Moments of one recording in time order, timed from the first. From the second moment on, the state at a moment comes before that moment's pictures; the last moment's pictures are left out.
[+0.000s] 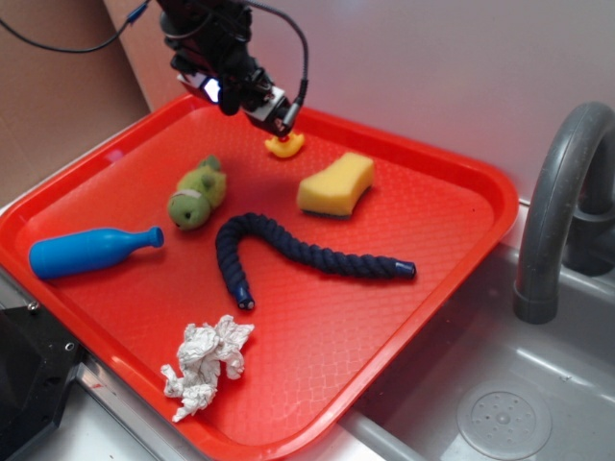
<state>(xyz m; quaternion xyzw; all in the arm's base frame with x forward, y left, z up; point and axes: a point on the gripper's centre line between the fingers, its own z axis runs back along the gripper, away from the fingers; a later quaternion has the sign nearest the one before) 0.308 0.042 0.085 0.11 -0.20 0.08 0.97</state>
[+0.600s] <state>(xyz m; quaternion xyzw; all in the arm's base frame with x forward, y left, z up) 0.344 0.030 0.032 0.04 -0.18 0.10 0.98</state>
